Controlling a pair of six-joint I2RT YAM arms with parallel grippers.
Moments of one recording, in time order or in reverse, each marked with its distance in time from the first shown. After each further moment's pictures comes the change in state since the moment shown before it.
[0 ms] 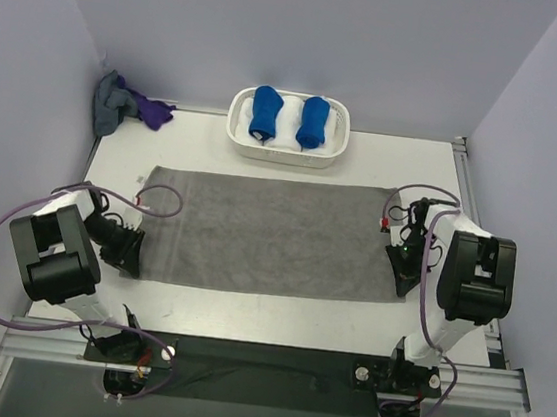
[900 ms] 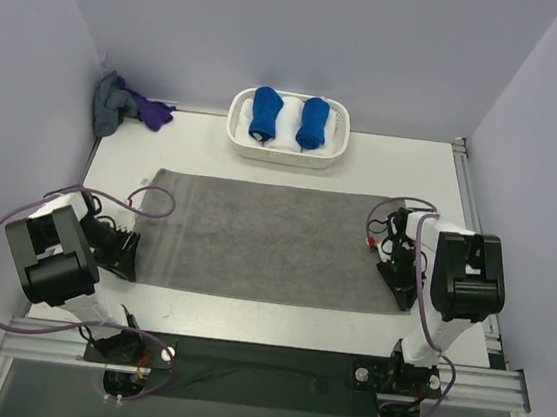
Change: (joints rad) left arm 0.055 0.004 -0.026 0.027 -0.041 -0.008; right arm 0.132 0.029 -0.106 0.030 0.261 0.032
